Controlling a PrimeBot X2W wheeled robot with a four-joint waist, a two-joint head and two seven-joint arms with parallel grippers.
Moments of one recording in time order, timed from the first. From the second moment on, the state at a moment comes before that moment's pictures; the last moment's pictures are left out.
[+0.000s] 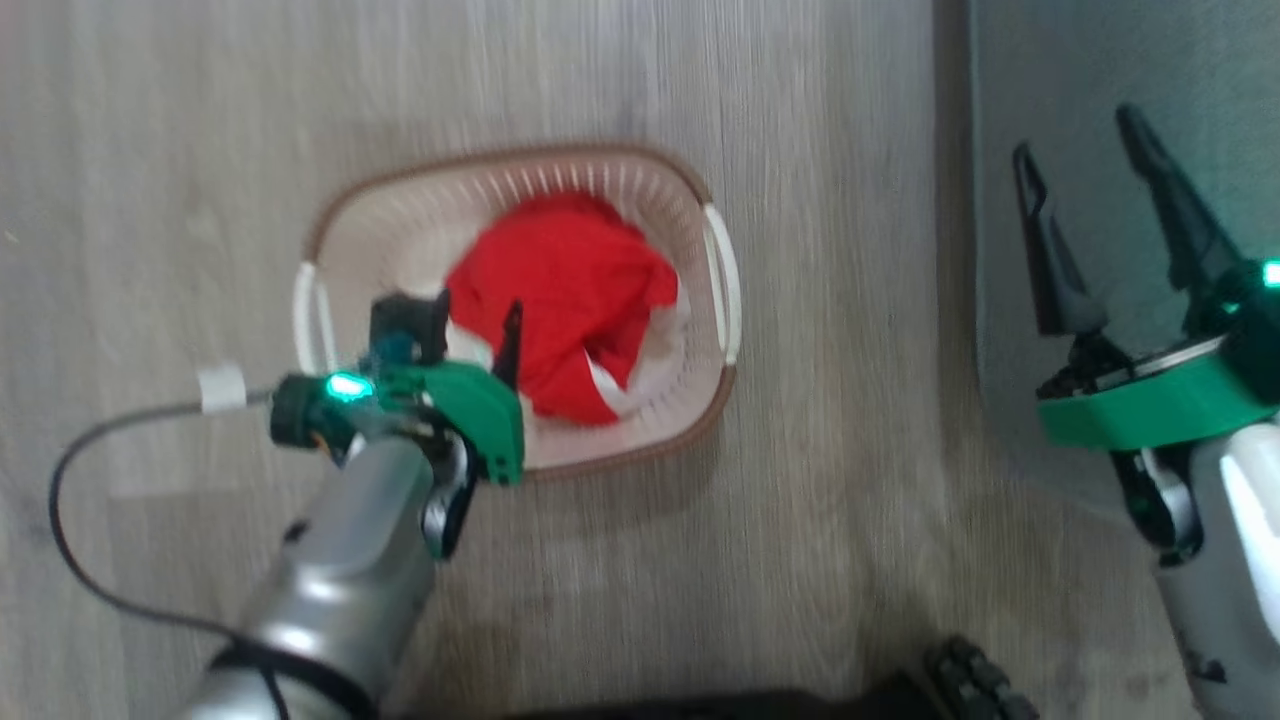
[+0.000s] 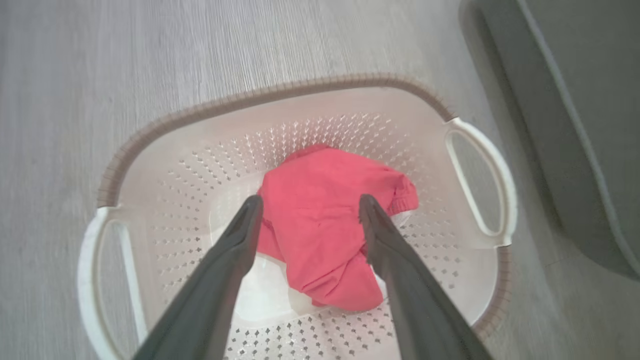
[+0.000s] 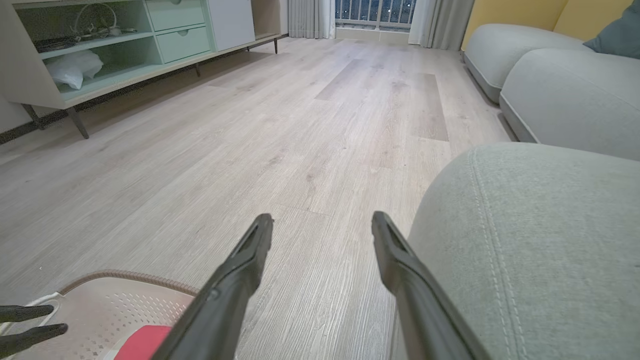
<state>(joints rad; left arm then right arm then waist) -0.66 0.04 -0.53 0.88 -0.44 0.12 -0.25 -0.33 -0.29 0.12 0.00 0.22 0.13 -0.25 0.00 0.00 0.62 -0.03</state>
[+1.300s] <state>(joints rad) -1.10 0.04 -0.69 1.29 -0.70 0.04 -0.09 -0.40 -0.27 0.16 -0.20 0.19 0.13 -0.26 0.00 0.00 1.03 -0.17</state>
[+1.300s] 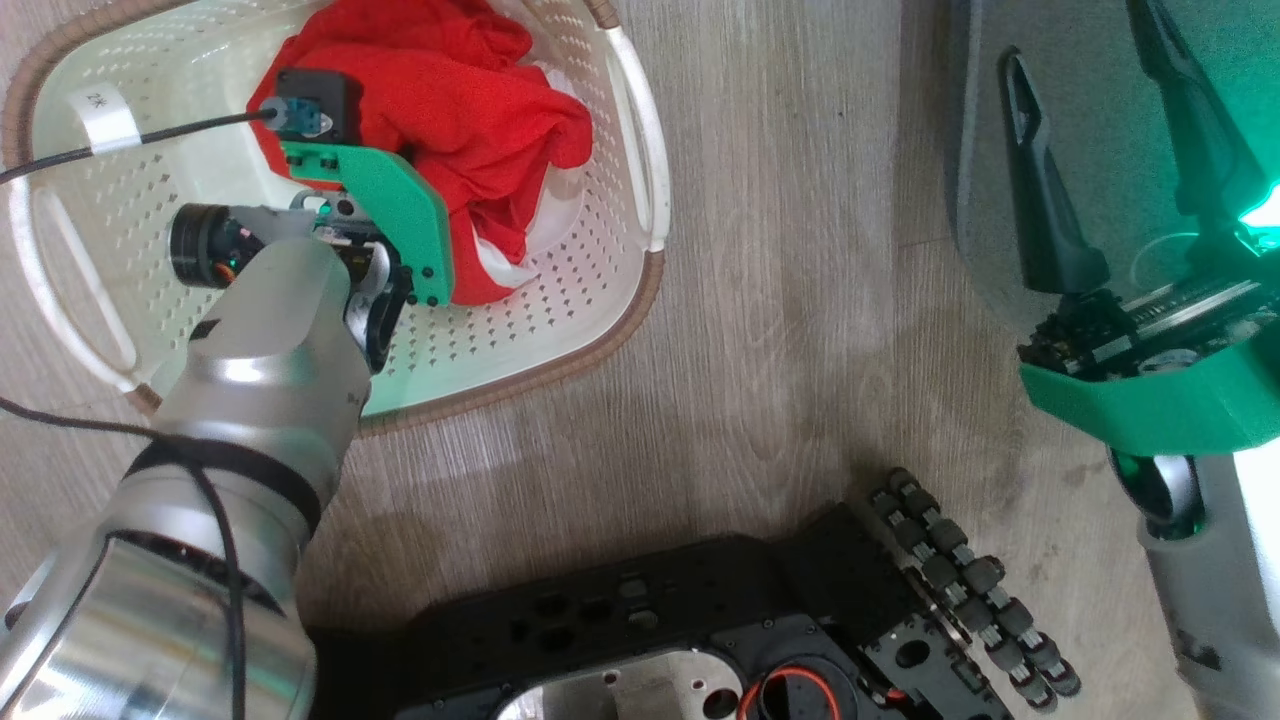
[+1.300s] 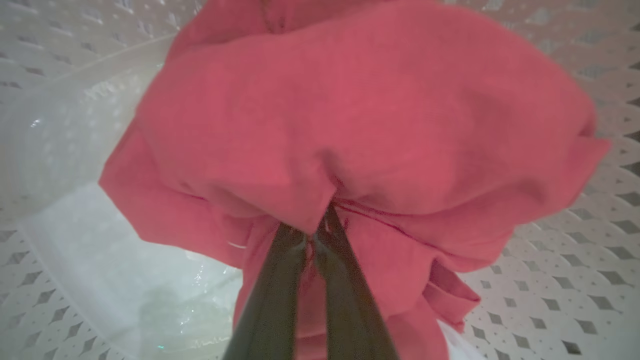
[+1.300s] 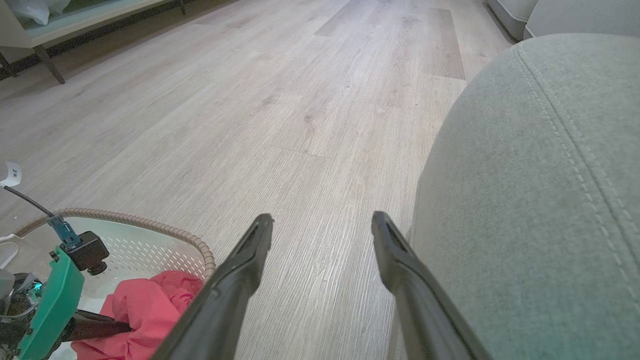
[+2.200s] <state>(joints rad) -0.90 0.04 -0.73 1.23 -0.75 0.03 -0.25 -0.43 -0.26 0.19 -0.07 0.19 0.13 -0.26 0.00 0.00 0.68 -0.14</state>
